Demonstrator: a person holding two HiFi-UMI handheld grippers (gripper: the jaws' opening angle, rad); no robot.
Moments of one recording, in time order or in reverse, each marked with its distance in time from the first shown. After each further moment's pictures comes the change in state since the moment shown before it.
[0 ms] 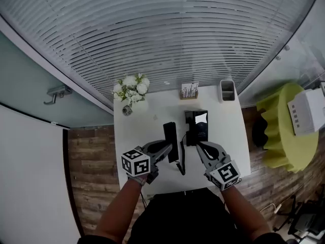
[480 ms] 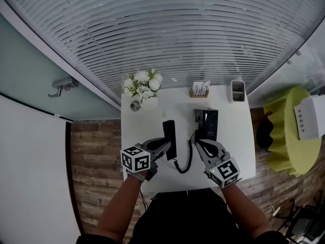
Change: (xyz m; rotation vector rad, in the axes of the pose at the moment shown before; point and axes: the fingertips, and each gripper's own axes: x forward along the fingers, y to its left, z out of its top) left arm -0.032 0.042 -0.005 -0.022 0.006 0.080; right arm 0.041 0.025 -0.005 -0.007 0.028 0.067
